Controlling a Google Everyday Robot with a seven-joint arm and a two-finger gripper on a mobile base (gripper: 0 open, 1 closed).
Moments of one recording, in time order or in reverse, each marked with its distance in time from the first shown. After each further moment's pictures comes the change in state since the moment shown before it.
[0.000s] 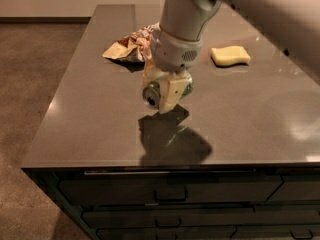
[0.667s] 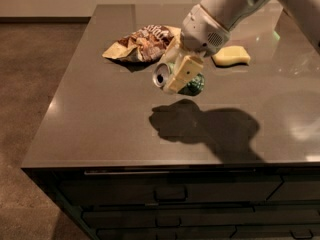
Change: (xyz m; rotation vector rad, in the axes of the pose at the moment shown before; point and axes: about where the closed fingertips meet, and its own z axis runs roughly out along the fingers) arm 0.030 -0.022 -0.033 0.075 -0.331 0.336
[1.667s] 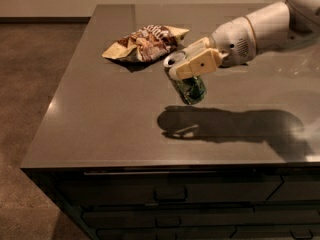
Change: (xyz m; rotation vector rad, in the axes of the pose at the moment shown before) arm 0.006 -0.002 -0.036 0.075 -0.528 0.383
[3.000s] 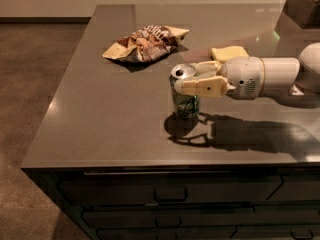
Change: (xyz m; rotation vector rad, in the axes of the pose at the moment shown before) arm 0.031 0.011 -0.005 0.074 -0.351 0.007
